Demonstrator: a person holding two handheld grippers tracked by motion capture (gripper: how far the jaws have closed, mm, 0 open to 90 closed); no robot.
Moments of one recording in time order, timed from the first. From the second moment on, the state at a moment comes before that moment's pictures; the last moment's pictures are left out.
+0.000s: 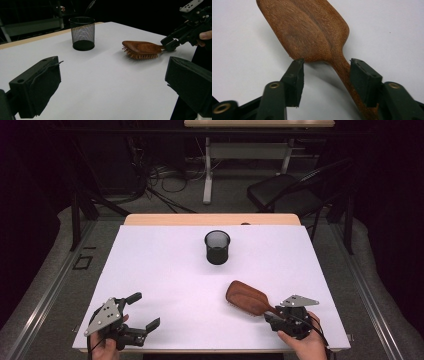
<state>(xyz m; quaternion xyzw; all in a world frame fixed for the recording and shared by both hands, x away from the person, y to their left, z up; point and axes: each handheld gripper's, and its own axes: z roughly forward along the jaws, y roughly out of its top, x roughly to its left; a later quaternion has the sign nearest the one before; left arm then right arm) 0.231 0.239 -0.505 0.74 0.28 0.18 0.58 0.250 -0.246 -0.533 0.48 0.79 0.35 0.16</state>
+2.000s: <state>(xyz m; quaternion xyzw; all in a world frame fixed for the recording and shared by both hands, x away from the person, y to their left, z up) 0.230 0.237 -0.506 0.74 0.28 0.18 0.58 0.286 -0.243 -0.500 0.37 0.88 0.24 0.14</state>
